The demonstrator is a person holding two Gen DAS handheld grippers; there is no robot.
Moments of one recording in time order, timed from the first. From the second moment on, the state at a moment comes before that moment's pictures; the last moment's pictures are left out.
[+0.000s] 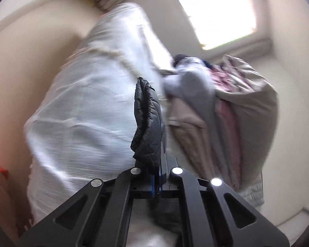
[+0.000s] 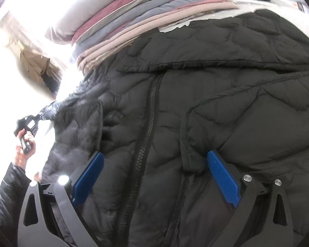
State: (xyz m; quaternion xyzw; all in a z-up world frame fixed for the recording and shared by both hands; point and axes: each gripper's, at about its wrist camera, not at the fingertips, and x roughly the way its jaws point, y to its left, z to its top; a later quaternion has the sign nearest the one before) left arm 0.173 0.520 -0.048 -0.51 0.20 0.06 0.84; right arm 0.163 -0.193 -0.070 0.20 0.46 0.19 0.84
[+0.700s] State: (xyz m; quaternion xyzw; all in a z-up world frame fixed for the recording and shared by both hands) left arm 0.286 0.016 0.069 -0.24 0.32 -0.26 0.88; right arm 0.094 -0.357 -0.029 0.51 0.33 0.21 0.76
